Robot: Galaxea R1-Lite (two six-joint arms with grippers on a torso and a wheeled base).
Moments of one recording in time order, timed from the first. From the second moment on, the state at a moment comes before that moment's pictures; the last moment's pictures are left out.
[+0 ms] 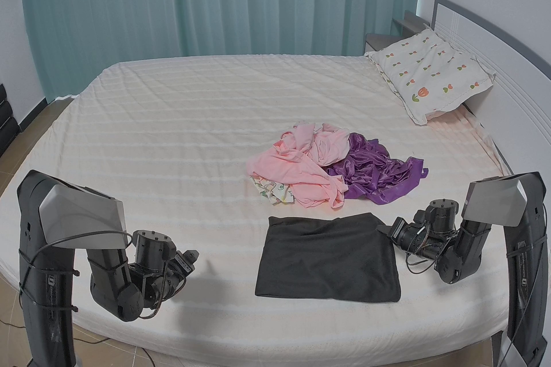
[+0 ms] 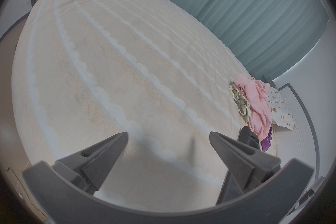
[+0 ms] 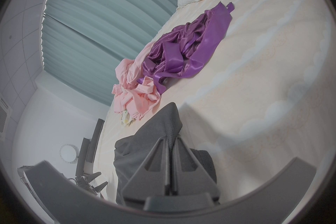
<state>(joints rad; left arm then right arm) -0.30 2.37 -0.46 -1.20 0.20 -0.95 0.15 2.53 -0.75 -1.35 0.31 0.77</state>
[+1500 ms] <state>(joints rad) -0.27 2.16 -0.37 -1.35 0.19 -0.85 0.06 2.13 -0.50 -1.37 0.23 0.76</state>
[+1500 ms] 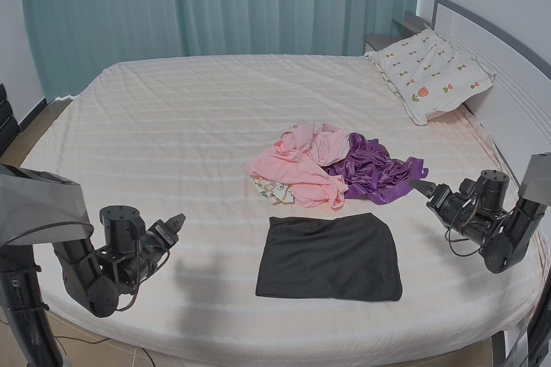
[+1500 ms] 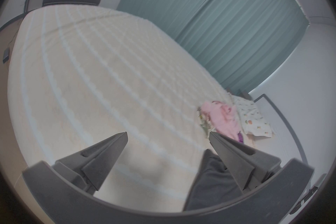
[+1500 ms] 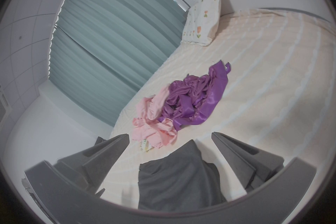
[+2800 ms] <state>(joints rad) -0.26 0.64 -0.02 -0.48 0.28 -0.47 0.06 0.67 -0.02 -0.43 0.22 0.43</state>
